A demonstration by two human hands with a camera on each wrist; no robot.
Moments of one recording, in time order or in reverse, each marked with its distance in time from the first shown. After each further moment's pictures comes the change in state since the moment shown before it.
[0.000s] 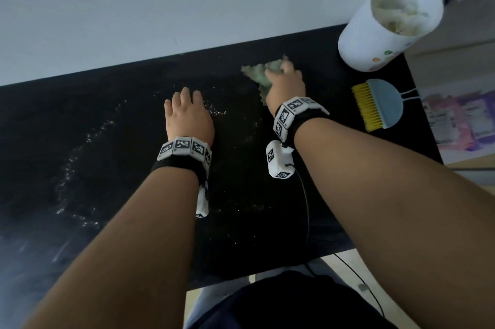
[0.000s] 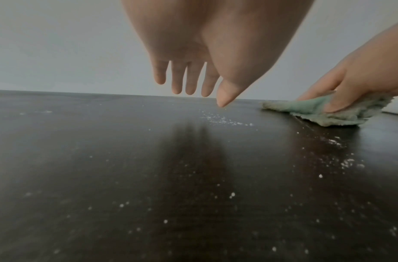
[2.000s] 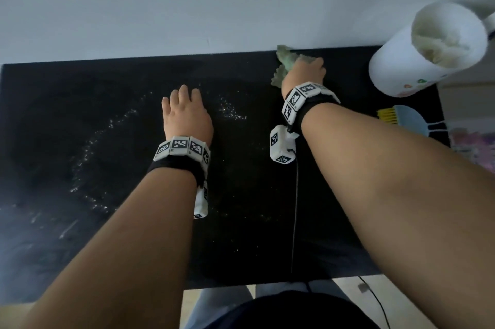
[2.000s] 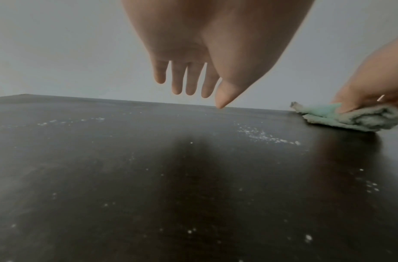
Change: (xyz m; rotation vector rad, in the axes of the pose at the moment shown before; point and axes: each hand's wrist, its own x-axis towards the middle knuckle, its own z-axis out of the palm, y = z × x) left_hand -0.001 -0.033 -0.013 0.003 0.029 -0.140; right_hand 0.052 -0.037 -0.002 -0.055 0.139 0.226
